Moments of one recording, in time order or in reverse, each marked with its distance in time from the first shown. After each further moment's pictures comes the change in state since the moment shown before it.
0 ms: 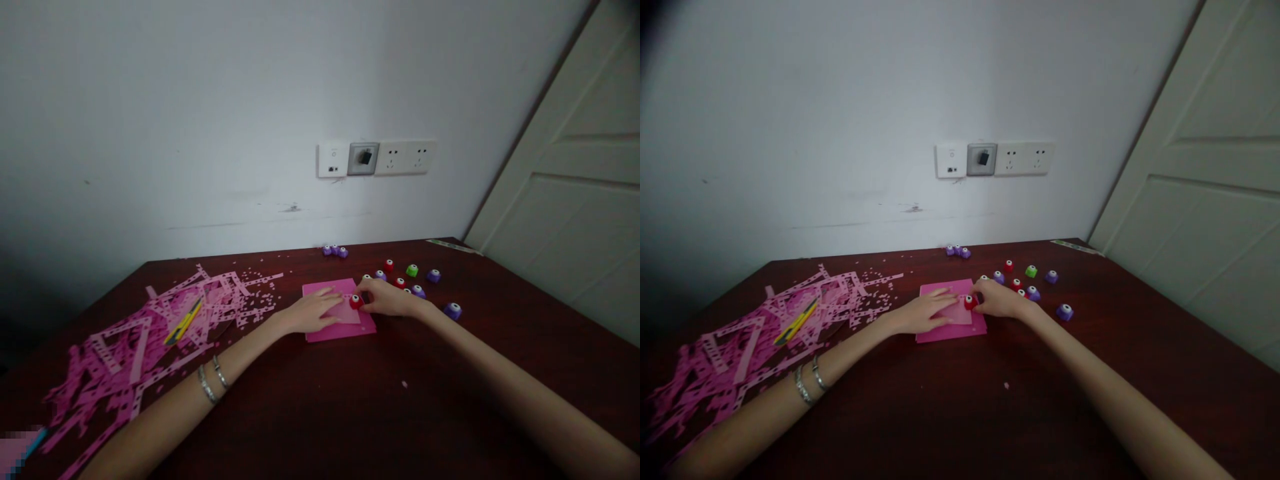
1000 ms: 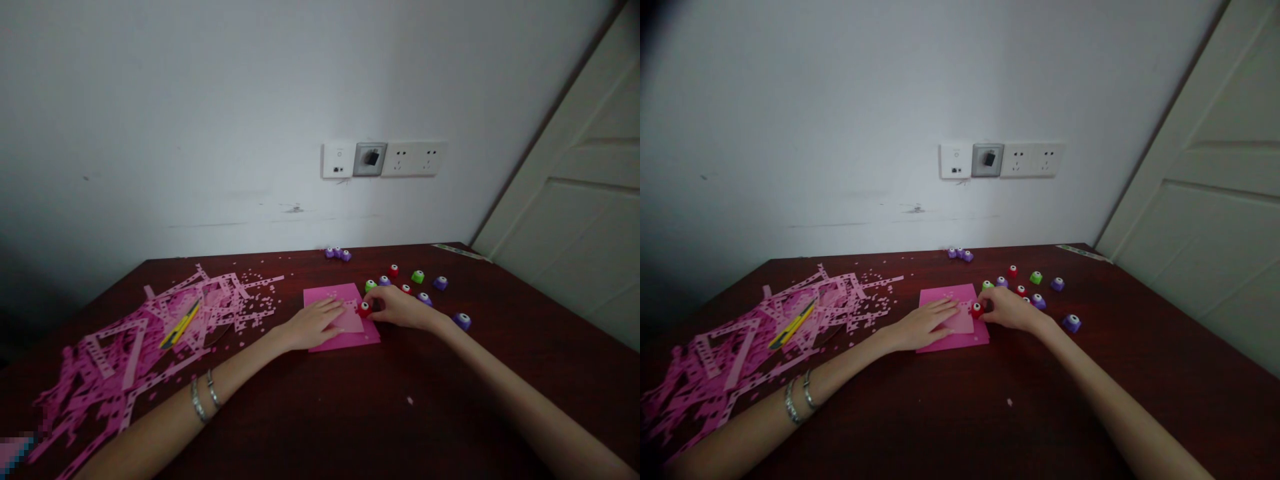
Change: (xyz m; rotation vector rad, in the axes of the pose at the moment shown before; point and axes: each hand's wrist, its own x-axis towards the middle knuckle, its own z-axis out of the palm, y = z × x) left_hand -0.006 0.003 0.016 0.020 0.019 -0.020; right_hand -0.010 0.003 -0.004 0.052 0.011 0.080
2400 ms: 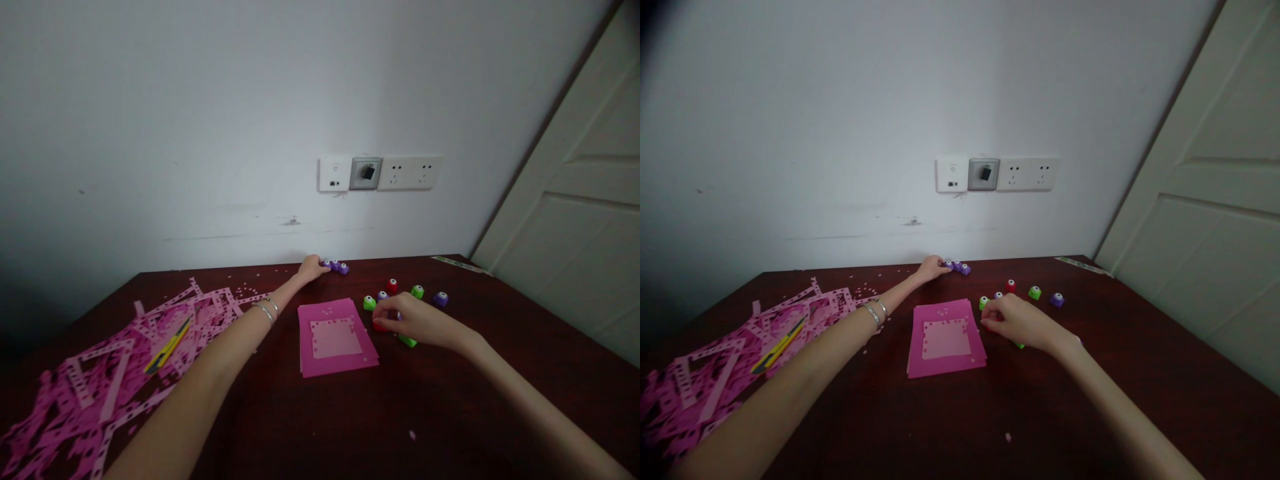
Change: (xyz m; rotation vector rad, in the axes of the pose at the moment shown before) left_hand 0.137 -0.130 -0.038 -0.119 0.324 -0.627; right_hand -0.017 -0.020 -0.041 -0.008 -0.017 0.034
